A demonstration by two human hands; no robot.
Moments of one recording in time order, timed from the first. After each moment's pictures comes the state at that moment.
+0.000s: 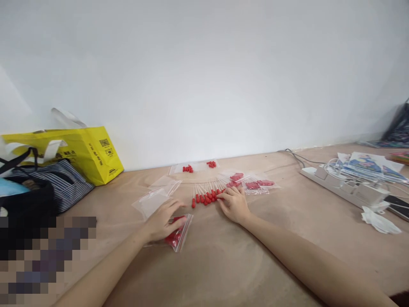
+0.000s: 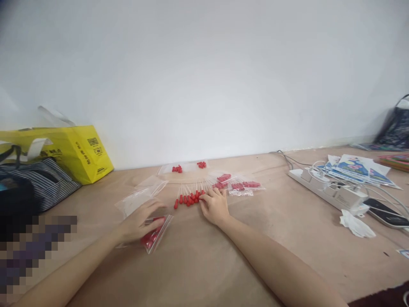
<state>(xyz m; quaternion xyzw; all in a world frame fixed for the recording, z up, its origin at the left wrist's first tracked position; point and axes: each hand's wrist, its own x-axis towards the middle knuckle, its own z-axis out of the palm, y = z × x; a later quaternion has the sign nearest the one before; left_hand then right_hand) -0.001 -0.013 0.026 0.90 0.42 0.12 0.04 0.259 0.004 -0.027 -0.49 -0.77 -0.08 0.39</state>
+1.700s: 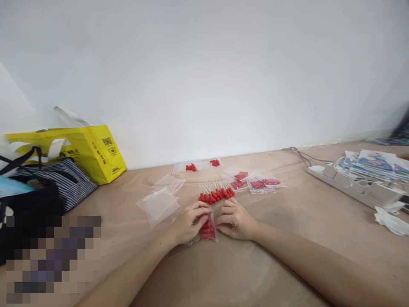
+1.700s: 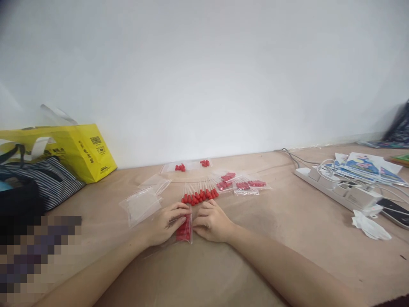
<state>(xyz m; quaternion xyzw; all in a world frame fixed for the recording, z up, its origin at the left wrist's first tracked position) 0.054 -0.030 0.020 0.89 0.36 0.24 0.17 0.250 -0.021 -0.027 -0.24 -0.90 -0.06 0.36</state>
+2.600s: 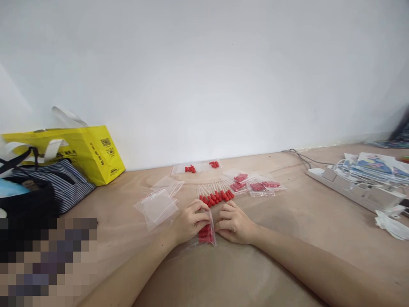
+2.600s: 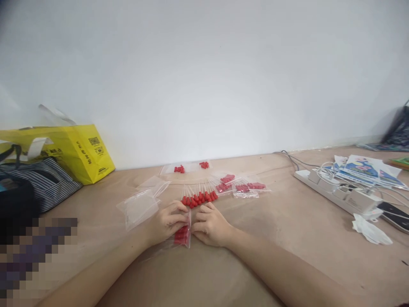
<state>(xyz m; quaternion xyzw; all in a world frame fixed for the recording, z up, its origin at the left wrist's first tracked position) 0.051 -0.011 0.010 0.93 0.25 0.28 0.03 0.250 -0.022 -0.023 -0.22 -0.91 -0.09 0.34</state>
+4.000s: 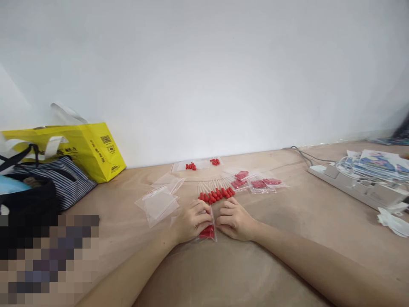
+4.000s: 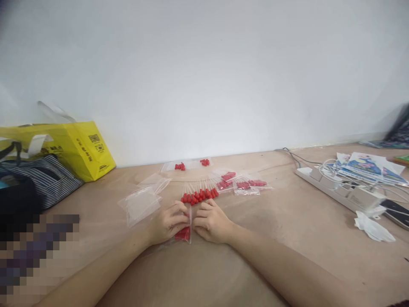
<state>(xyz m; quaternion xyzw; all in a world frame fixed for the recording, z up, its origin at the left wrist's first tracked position) 0.054 -0.014 0.005 0.94 0.17 0.31 -0.02 0.251 -0.023 -0.020 -0.21 -0.91 -0.09 0.34</state>
